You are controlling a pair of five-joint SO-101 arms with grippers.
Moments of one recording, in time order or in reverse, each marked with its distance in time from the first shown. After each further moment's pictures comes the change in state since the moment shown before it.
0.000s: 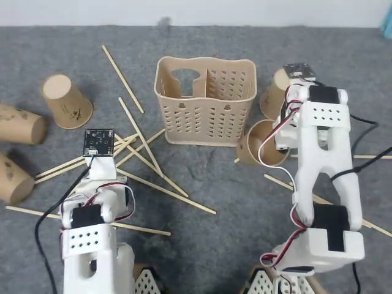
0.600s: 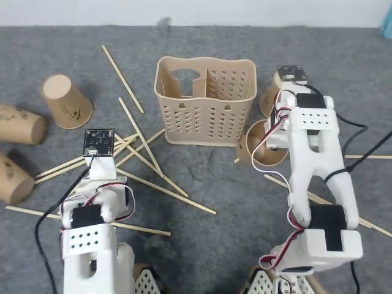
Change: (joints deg) left arm 0.0 0.0 0.0 0.0 0.0; right arm -2.8 0.0 6.7 -10.6 -6.1
